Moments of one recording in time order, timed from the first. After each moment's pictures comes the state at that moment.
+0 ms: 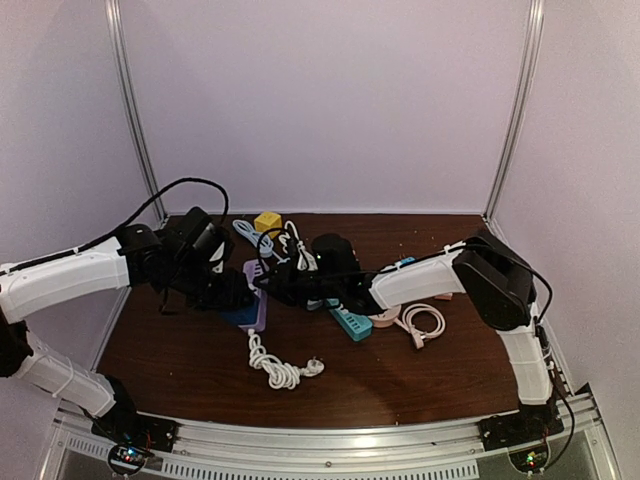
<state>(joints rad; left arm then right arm) -0.80 1.31 1.05 -0.75 -0.06 -0.70 0.92 2.23 1.46 0.50 -0.38 1.15</state>
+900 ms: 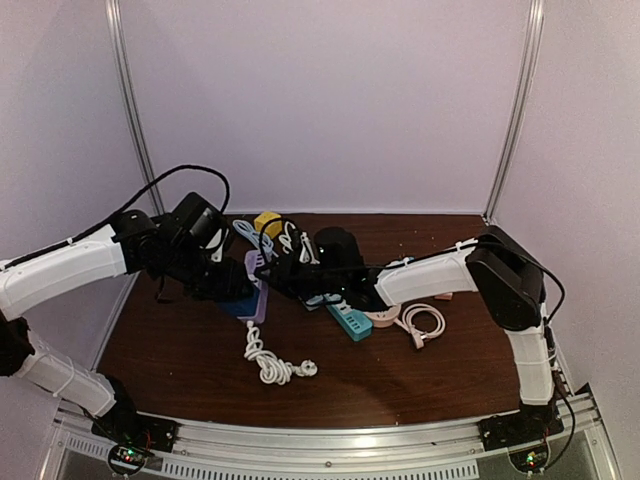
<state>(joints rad) -0.78 1.32 1.15 -0.83 -0.03 -0.64 0.93 2.16 1.44 0.49 -0.30 1.13</state>
